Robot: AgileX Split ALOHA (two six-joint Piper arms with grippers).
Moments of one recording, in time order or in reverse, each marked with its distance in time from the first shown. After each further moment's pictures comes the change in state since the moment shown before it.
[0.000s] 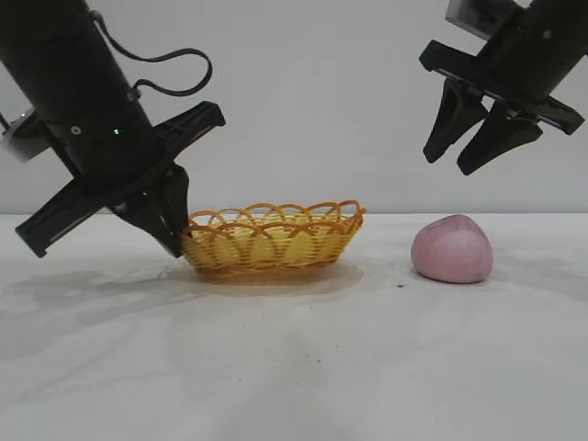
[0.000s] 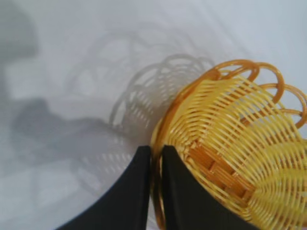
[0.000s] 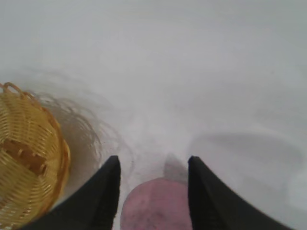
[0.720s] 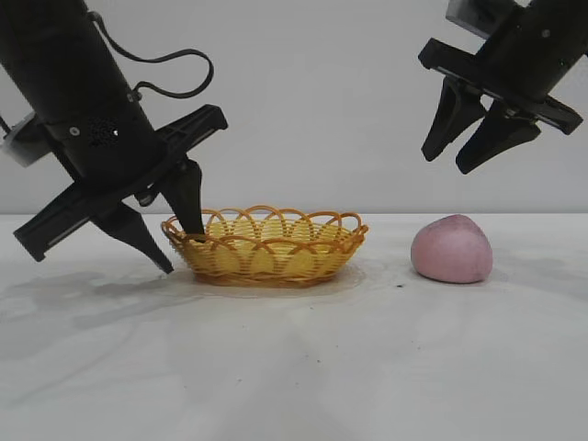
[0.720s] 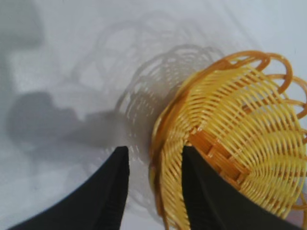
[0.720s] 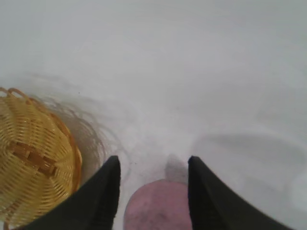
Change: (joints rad) left arm 0.007 -0.107 0.002 0.273 0.101 0.082; right arm 0.000 0.000 0.000 0.015 0.014 -0.023
